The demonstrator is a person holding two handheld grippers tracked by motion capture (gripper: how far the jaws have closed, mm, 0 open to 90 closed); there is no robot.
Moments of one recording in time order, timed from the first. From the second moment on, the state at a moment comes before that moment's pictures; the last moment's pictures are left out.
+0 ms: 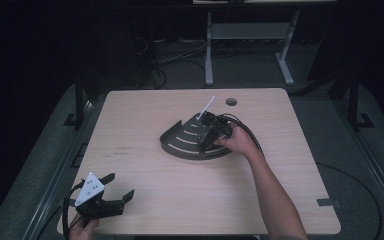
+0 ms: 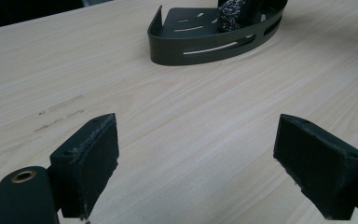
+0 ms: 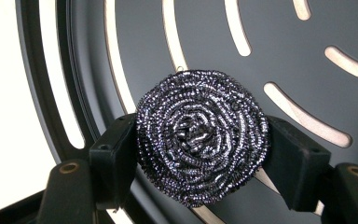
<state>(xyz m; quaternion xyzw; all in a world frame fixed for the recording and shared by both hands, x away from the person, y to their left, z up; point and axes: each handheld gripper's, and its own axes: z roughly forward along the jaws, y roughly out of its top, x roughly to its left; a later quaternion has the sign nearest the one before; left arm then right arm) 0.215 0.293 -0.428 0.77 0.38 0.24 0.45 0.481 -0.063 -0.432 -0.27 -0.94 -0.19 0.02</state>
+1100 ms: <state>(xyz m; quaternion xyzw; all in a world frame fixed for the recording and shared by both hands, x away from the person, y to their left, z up) 0.216 0.291 -0.429 0.78 0.37 0.24 0.45 0.480 -0.063 -0.430 -0.27 -0.94 -0.20 0.02</state>
